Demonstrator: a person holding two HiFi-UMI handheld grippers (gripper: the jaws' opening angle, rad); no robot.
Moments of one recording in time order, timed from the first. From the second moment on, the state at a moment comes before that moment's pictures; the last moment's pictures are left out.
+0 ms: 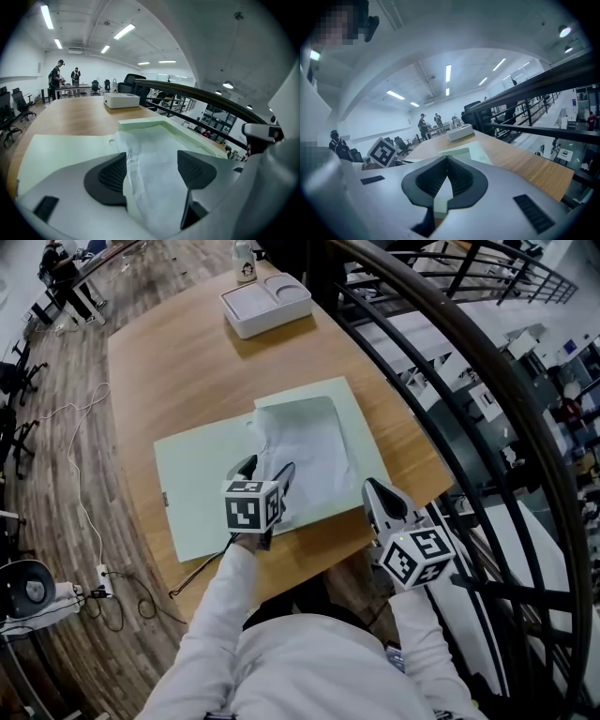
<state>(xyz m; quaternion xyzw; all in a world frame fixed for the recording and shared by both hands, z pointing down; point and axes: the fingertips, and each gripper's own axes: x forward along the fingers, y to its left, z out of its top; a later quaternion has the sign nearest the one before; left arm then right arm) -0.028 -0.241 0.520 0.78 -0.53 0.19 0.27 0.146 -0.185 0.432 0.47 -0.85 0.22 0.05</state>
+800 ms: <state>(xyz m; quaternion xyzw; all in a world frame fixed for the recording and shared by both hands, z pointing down) -0.030 -0.220 0.428 0.85 -0.48 0.10 0.18 0.127 -0.168 0.406 0.49 -0.85 0.18 0.03</state>
